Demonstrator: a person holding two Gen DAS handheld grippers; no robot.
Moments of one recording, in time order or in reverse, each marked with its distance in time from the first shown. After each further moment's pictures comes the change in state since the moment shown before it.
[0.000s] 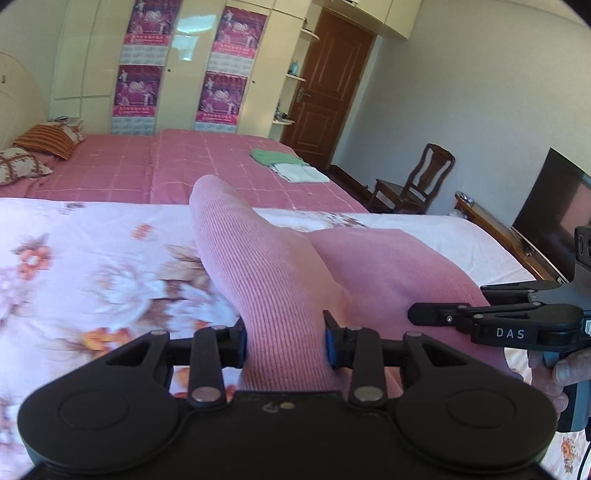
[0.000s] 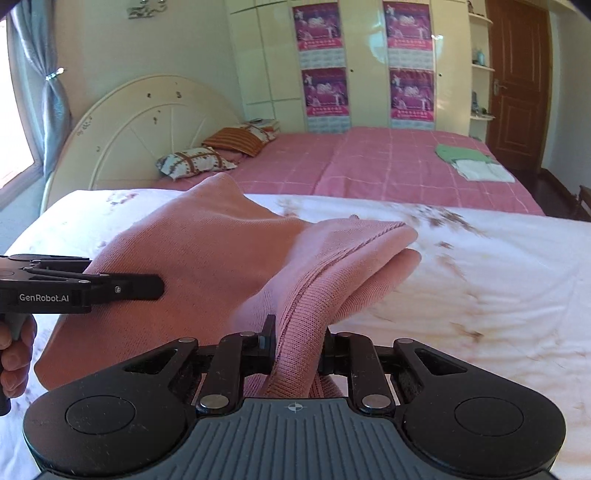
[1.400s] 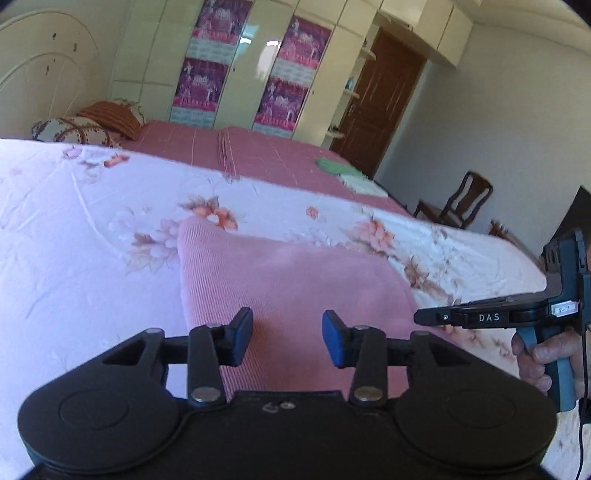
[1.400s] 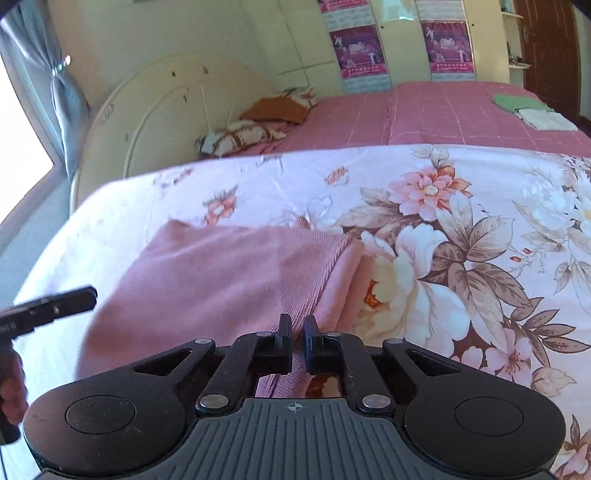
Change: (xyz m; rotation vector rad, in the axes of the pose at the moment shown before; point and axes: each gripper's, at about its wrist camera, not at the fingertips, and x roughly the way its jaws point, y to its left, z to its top) left arm -0.054 0.194 -0.045 -0.104 0.011 0.069; right arm 0.155 0.124 0.003 0.091 0.124 0.117
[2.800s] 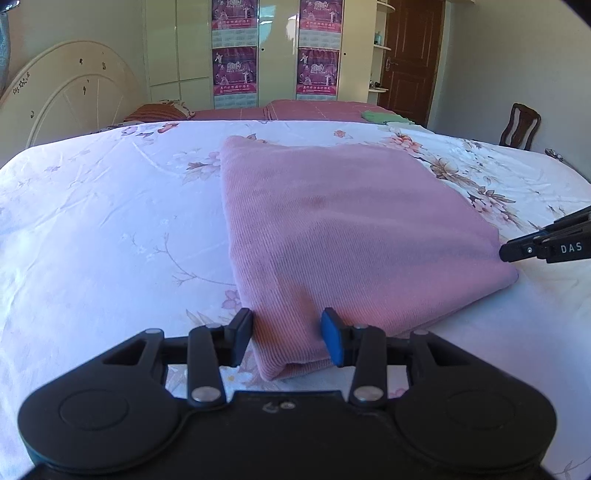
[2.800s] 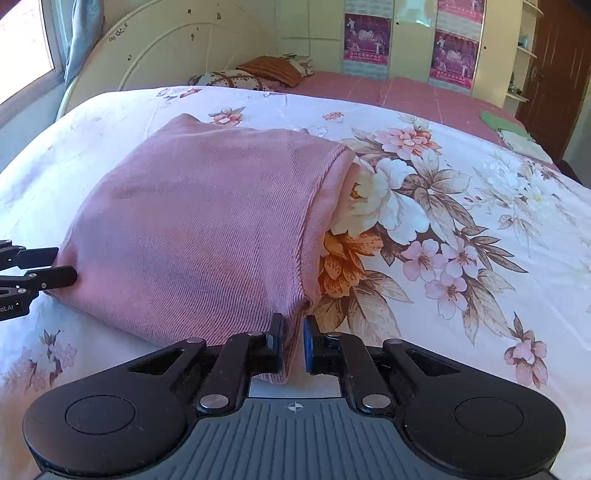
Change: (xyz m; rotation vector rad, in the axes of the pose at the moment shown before) left arm -0.067 -0.051 -0.100 0.141 0.060 0.271; right arm -0.050 0.038 -0.087 -0.181 0.087 -0.171
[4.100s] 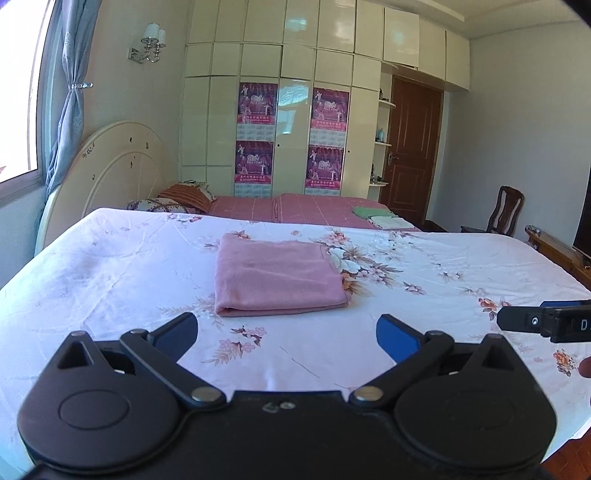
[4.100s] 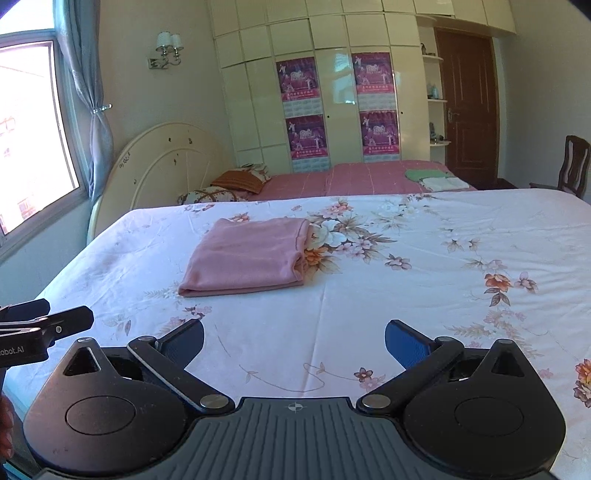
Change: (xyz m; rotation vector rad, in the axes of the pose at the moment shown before) left arm -0.317 -0.129 -0.085 -0.080 -0.314 0.054; right arm -0.318 0.086 -0.194 0.213 -0.384 -0.065
